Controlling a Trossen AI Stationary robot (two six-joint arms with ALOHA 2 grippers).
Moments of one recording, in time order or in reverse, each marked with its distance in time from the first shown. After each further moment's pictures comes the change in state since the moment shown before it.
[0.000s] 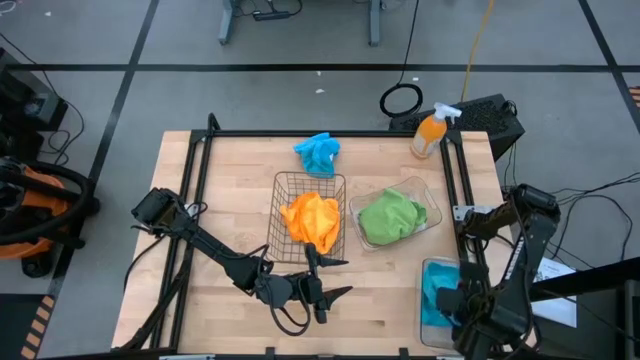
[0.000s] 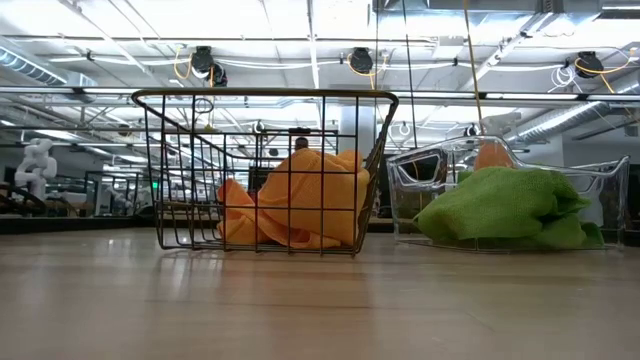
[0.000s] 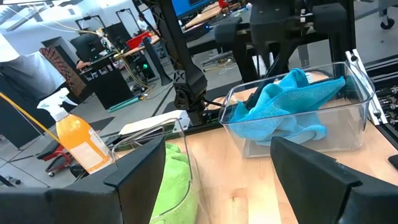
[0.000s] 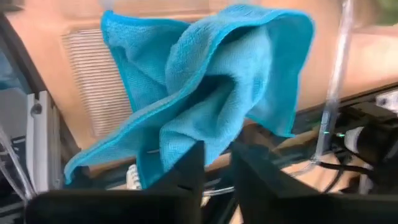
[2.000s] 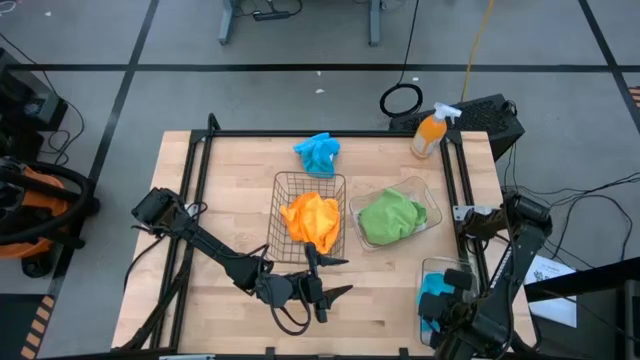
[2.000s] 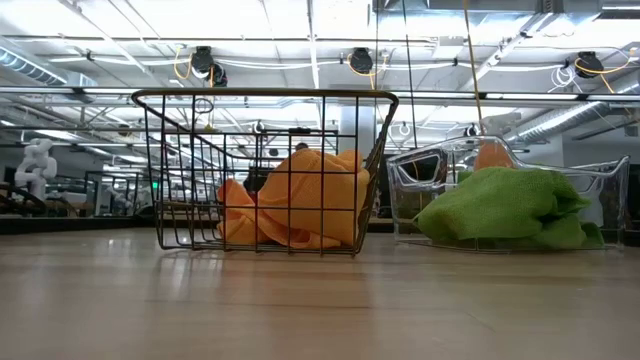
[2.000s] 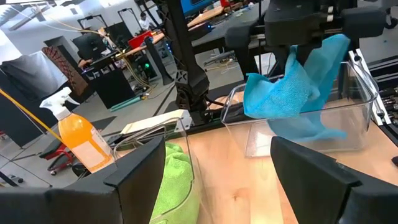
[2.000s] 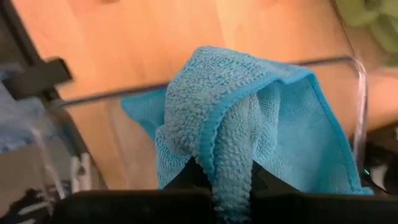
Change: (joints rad) left arm 0.003 0.000 0.000 0.001 -0.006 0.000; right arm -0.077 0.109 0.106 0.051 0.115 0.005
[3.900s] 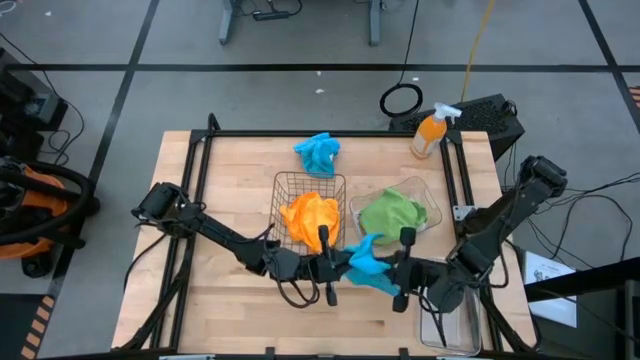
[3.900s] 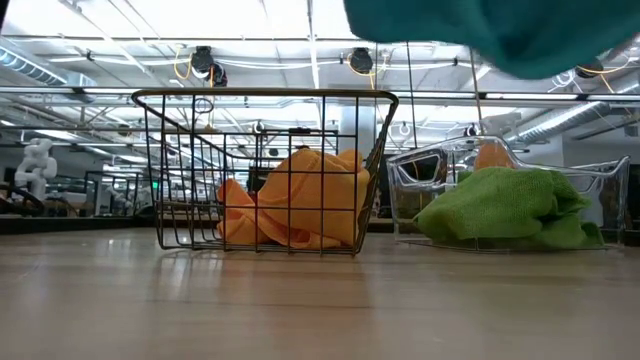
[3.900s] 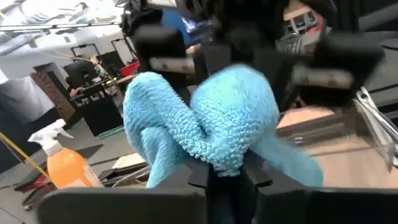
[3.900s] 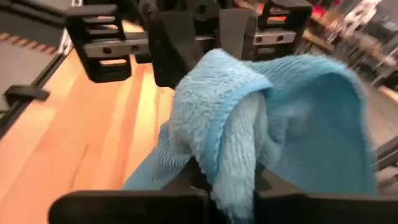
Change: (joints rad) left arm 0.127 0.005 0.002 0.144 0.210 0.078; right arm -0.244 -0.429 -0.546 1.256 0.832 -1.211
